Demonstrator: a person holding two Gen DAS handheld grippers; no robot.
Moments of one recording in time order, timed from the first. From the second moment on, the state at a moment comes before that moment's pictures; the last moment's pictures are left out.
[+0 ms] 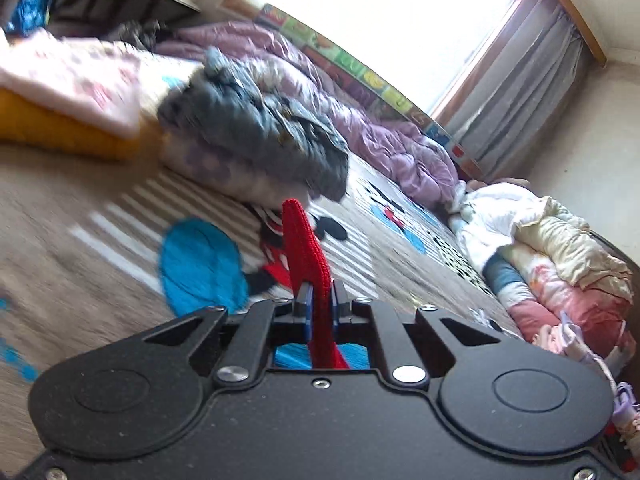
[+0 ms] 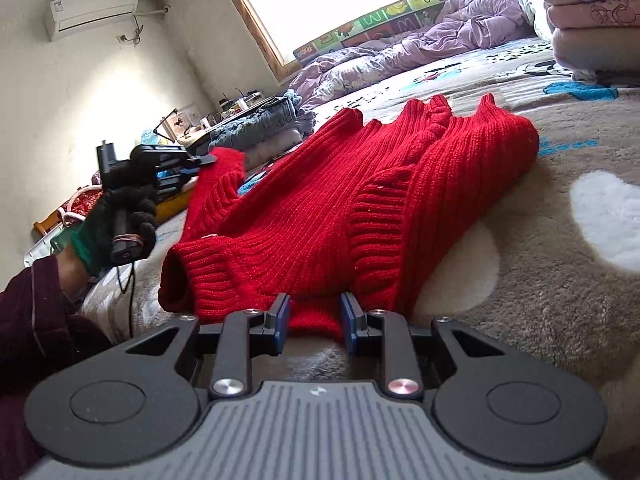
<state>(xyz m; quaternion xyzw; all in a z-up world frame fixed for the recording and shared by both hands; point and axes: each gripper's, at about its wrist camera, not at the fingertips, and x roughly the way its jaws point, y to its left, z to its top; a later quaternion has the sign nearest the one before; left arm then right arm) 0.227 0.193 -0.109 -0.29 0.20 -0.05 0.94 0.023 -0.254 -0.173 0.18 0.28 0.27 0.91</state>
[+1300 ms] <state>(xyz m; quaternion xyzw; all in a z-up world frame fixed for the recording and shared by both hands) 0.177 0.284 -0.152 -0.28 0.26 0.12 0.92 0.016 -0.224 -0.149 0.09 0.27 0.25 0.92</state>
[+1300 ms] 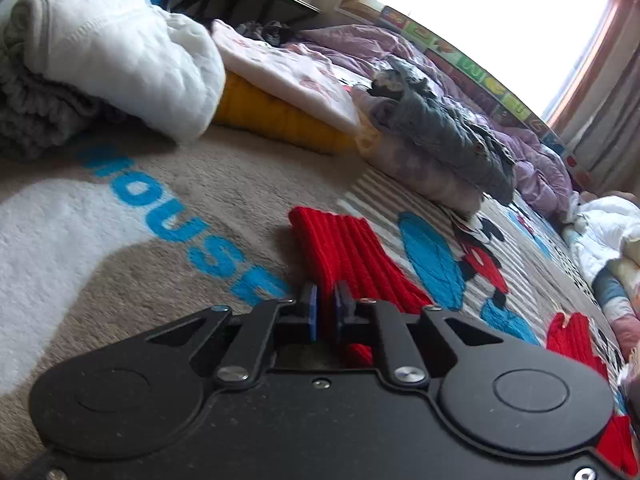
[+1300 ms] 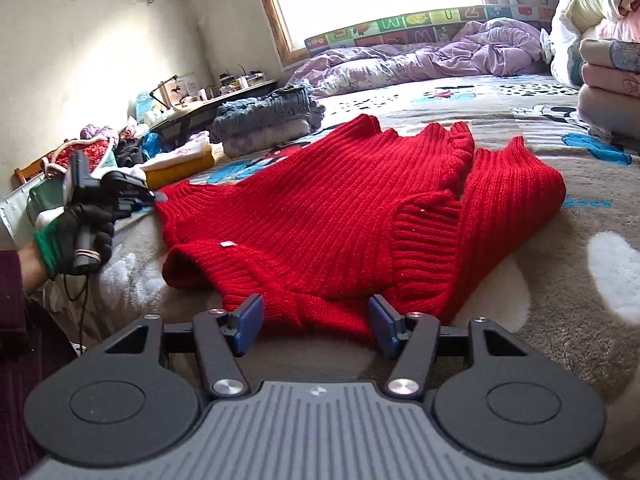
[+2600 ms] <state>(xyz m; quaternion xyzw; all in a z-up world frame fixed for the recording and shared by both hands) 0.171 0.213 -0.109 -0.16 0.19 0.16 0.95 0.086 -0.240 -0.130 -0.13 0.27 -0.02 0.95</state>
